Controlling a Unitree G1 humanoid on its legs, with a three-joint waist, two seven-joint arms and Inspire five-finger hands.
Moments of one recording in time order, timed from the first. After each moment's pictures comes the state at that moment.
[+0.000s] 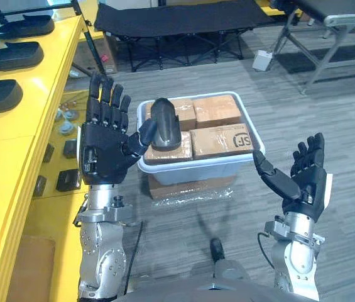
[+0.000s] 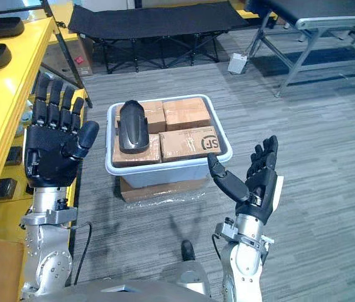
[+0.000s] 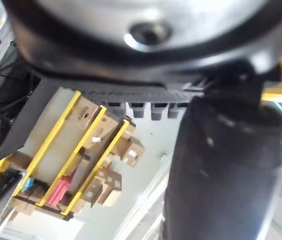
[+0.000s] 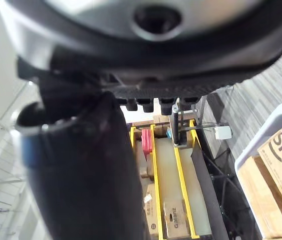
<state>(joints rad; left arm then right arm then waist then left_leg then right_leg) 0.24 0.02 -0.07 -0.46 -0.57 -0.32 -0.10 0.40 -0.03 -0.05 -0.27 0.16 -0.38 -0.27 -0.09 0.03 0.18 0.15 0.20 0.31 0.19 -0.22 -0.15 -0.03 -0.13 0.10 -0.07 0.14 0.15</state>
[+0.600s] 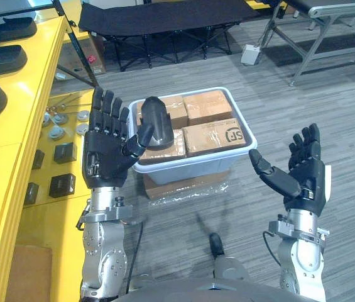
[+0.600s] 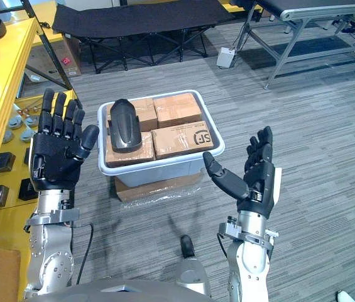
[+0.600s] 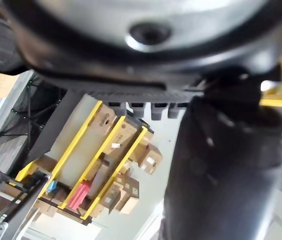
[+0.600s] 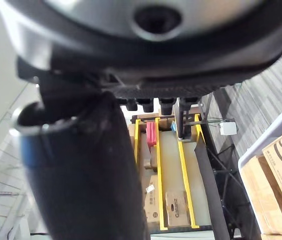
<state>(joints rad) 0.26 0.01 -0.04 -0.39 -0.58 -0.32 -0.08 0.37 -0.05 -0.06 -0.28 0.17 -0.35 -0.12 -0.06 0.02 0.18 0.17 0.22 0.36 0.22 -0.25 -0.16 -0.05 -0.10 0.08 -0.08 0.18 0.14</state>
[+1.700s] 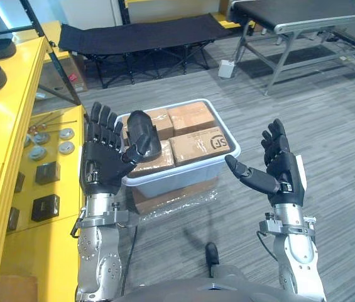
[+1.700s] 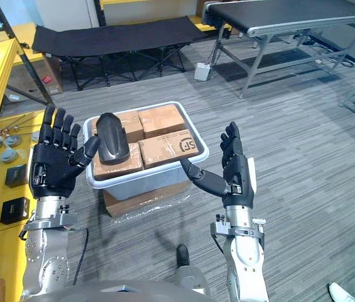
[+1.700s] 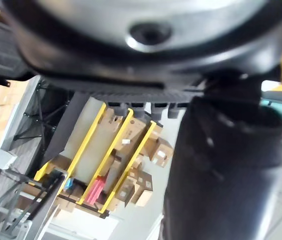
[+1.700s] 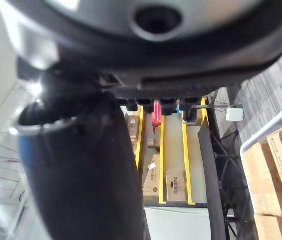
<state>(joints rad) 0.29 0.01 0.01 -0.31 -0.50 -0.30 -0.07 0.34 -0.09 -0.03 -0.28 0.13 -0.28 0.00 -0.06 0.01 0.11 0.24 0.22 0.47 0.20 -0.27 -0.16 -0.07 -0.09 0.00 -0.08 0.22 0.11</state>
